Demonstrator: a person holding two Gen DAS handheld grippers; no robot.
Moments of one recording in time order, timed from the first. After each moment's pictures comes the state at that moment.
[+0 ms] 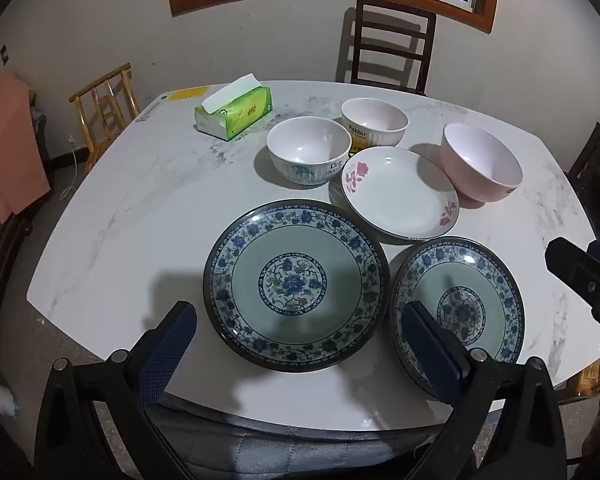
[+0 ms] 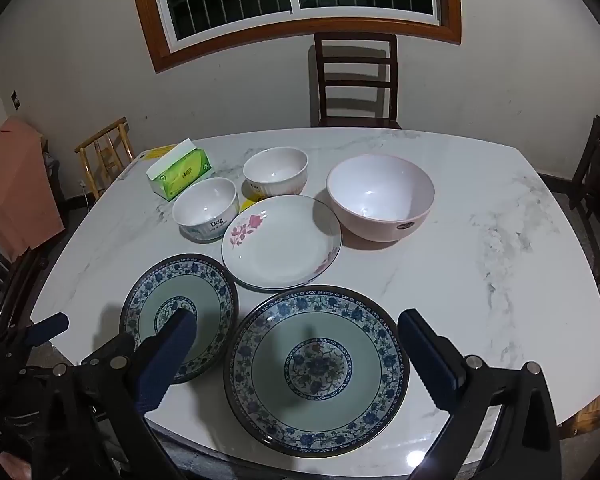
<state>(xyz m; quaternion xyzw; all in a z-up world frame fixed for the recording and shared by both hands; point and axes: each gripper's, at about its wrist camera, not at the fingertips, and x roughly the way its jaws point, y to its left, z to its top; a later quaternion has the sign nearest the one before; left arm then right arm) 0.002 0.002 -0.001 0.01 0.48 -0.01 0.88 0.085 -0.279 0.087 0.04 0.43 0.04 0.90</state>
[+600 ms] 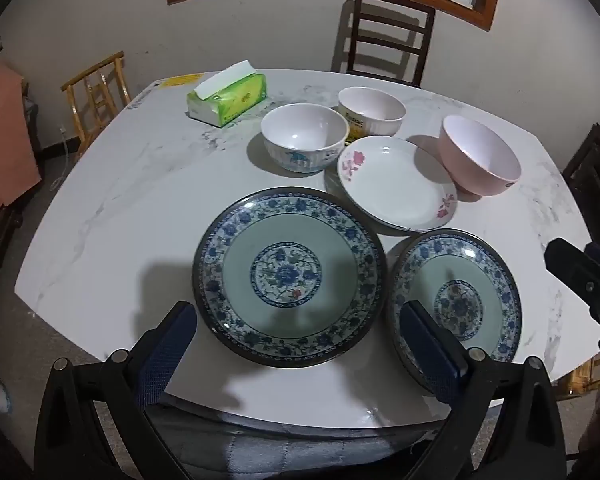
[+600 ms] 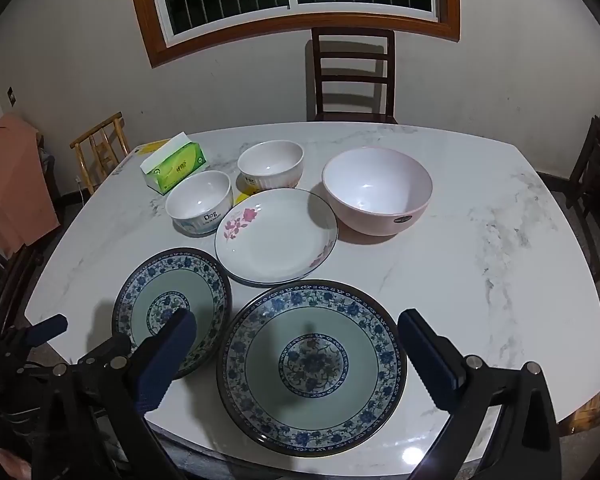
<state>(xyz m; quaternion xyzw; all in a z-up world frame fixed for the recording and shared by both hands) 0.005 0.004 -0.016 0.00 0.49 -0.01 0.87 0.090 -0.280 0.080 0.03 0.44 0.03 0.90</state>
